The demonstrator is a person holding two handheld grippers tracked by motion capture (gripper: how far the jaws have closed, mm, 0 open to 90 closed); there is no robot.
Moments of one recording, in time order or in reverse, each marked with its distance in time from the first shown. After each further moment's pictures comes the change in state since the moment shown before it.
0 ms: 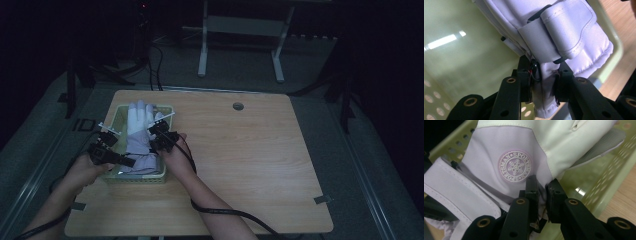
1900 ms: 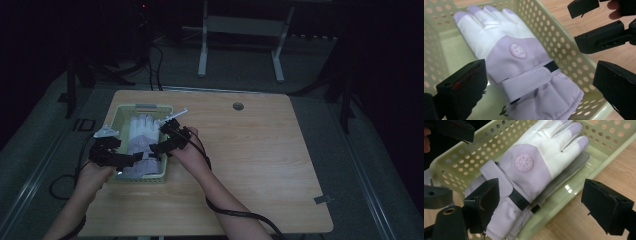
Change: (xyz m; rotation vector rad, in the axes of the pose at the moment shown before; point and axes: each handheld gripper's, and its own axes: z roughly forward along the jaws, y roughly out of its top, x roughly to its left) left arm -0.058 -0.010 -0.011 -0.428 0.268 0.074; right arm -0.022 -0.008 -0.043 -0.059 0.101 -0.117
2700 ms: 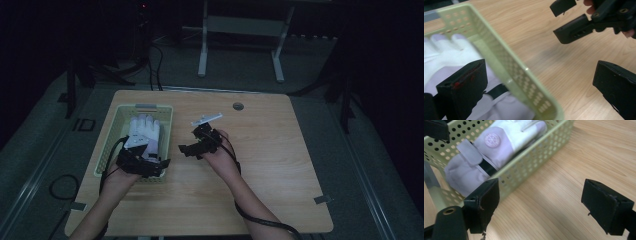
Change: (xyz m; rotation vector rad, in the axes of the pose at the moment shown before) left arm -0.075 0.014 0.017 -0.048 -0.075 0.148; right arm -0.046 -0.046 -0.057 -0.040 -0.065 0.024
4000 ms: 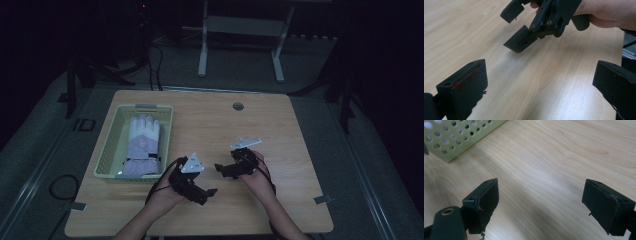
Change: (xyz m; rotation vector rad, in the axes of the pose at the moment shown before) left arm -0.105 -0.002 0.075 0.042 -0.285 0.221; right arm -0.057 -0.107 -0.039 -0.008 -0.052 0.024
